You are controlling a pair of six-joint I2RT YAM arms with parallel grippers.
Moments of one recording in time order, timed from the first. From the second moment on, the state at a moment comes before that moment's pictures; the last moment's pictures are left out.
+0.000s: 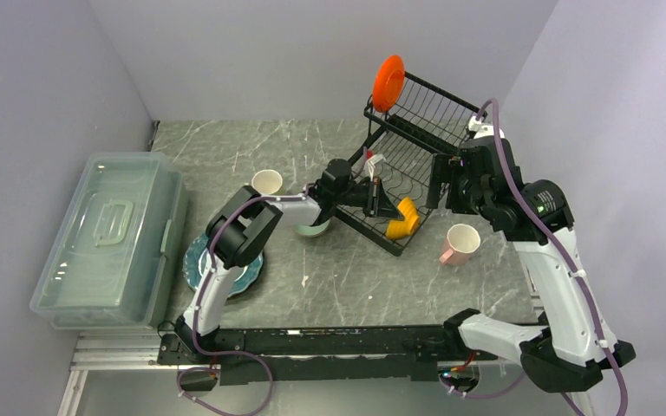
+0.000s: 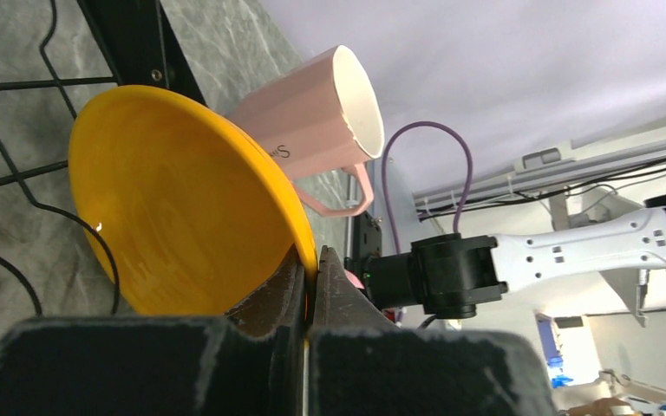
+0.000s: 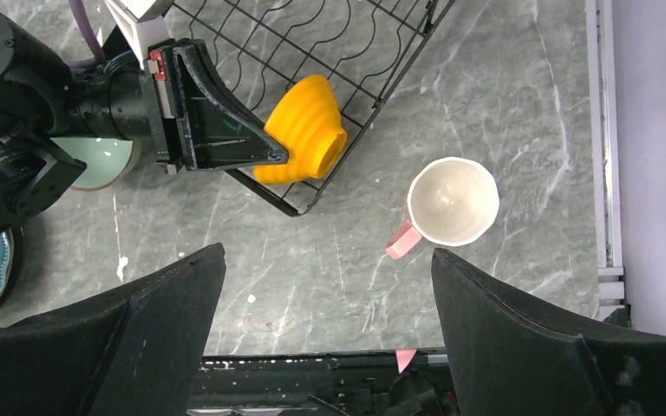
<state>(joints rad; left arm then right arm) -0.76 2.23 1.42 0.69 0.89 -0.95 0.45 1.11 1.64 -1.31 0.34 0.42</state>
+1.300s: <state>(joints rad) -0.85 2.14 1.53 0.05 0.70 -0.38 0.45 1.07 1.61 -1.31 0.33 0.42</state>
